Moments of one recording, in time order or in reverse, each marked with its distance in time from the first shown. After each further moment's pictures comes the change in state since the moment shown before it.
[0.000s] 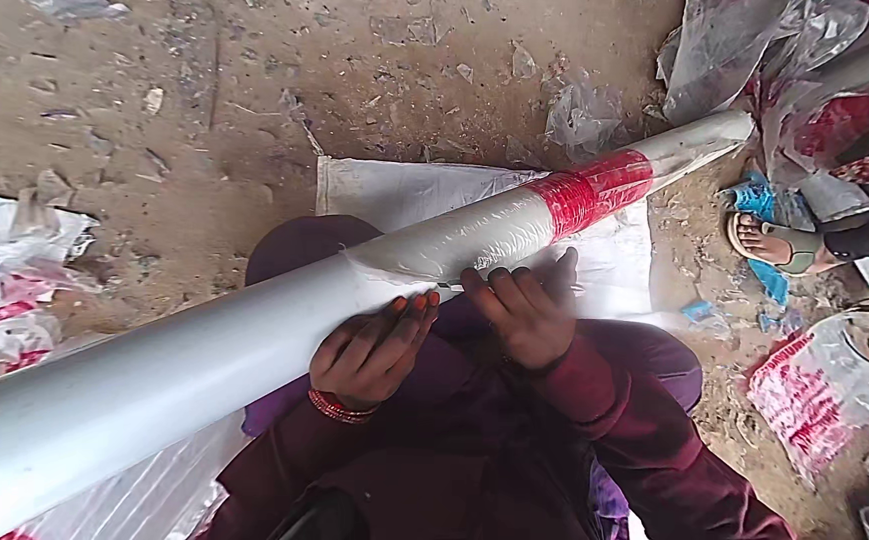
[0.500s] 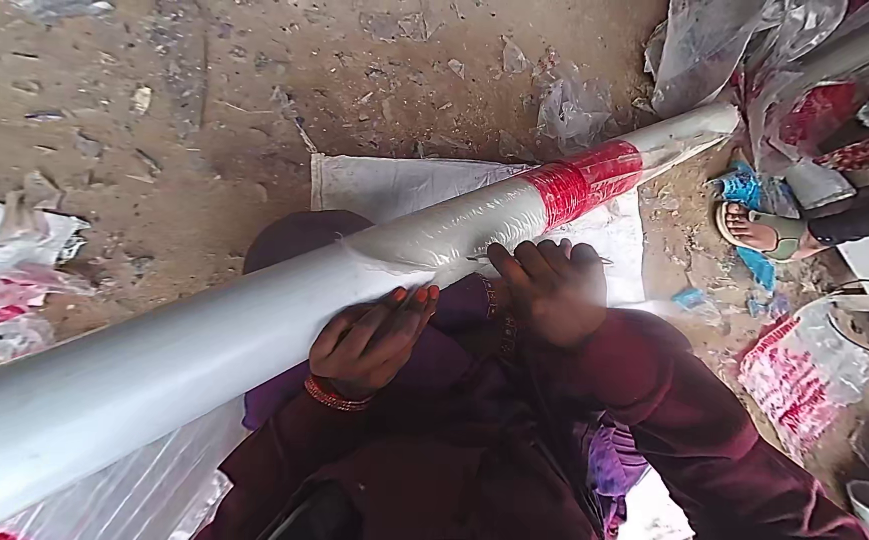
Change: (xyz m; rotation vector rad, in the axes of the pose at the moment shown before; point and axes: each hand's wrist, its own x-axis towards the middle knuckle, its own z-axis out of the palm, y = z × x) left_hand -0.007 -0.005 0.003 -0.076 0.027 -0.005; right_hand -0.006 0.029 -0.008 -0.074 -0.151 -0.016
